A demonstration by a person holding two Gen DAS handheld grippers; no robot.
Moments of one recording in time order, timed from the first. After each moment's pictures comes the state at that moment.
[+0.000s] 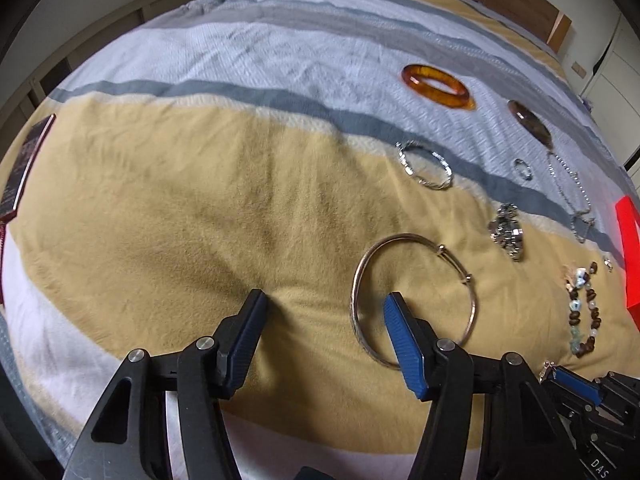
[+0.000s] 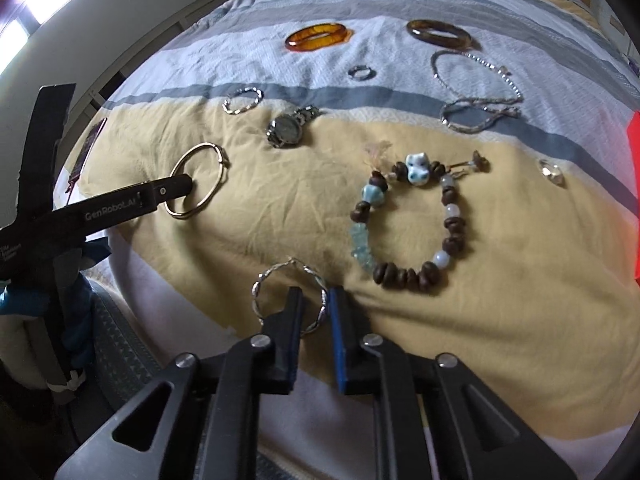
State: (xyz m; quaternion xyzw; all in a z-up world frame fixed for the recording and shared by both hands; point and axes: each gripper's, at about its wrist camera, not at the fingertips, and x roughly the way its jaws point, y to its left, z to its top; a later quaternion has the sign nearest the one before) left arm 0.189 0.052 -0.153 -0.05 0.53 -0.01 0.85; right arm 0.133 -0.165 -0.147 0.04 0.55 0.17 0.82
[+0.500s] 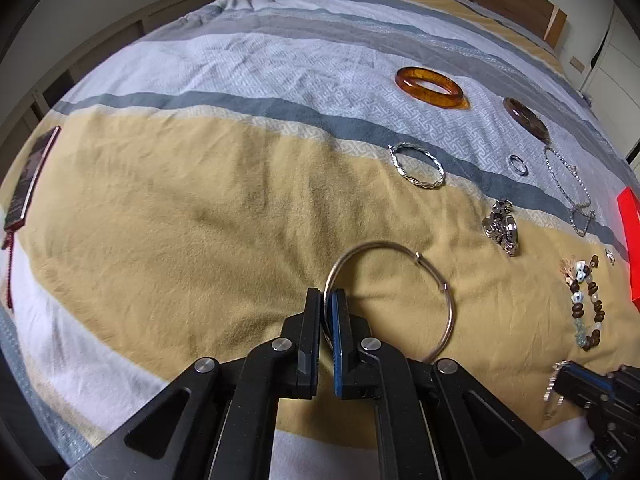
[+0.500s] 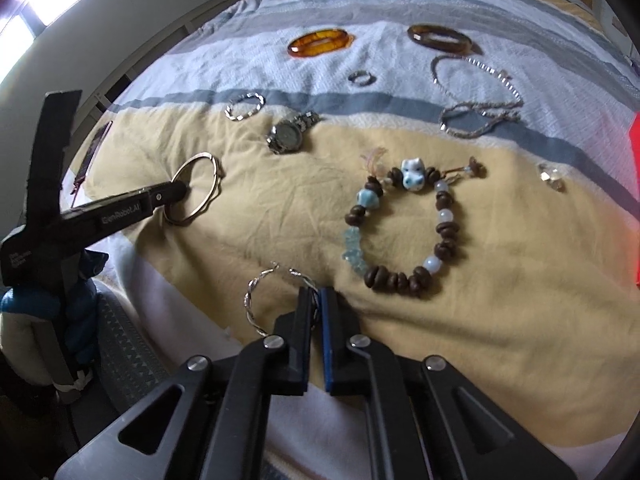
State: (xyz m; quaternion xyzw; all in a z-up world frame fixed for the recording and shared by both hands) left arm 0.179 0.046 -0.141 -0.03 0.52 0.00 0.86; right arm 0.124 -0.174 -0.131 0.05 0.53 0.18 0.83
